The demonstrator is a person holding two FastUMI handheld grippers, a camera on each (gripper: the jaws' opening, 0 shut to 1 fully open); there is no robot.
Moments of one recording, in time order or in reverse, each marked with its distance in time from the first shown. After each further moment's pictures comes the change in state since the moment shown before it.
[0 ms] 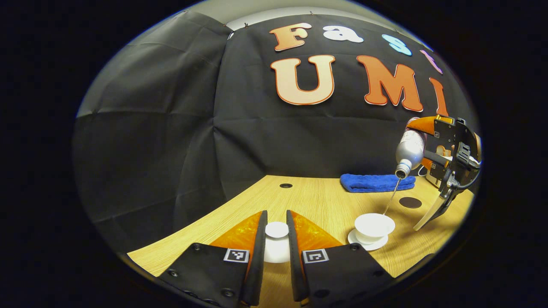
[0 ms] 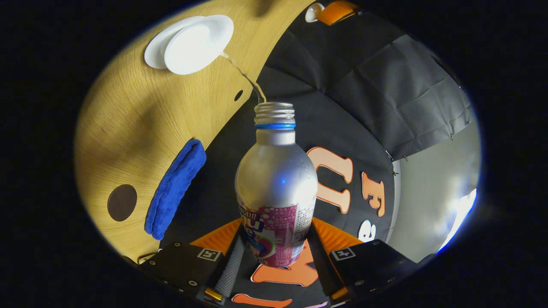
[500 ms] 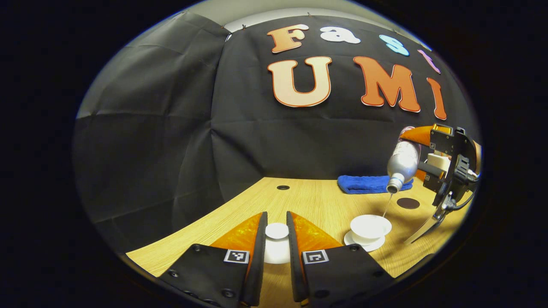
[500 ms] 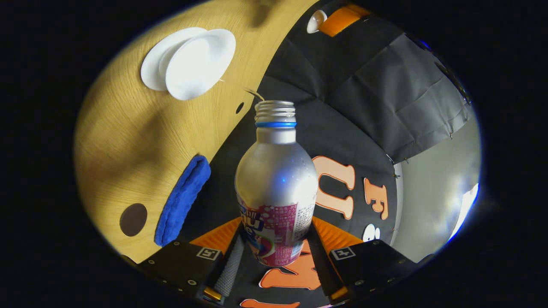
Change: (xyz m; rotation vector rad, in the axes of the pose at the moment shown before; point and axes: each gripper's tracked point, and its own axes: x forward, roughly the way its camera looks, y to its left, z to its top) left arm 0.001 -0.003 0.004 0.000 -0.023 -0.023; right arm -0.009 0.019 0.035 0.070 -0.055 0.019
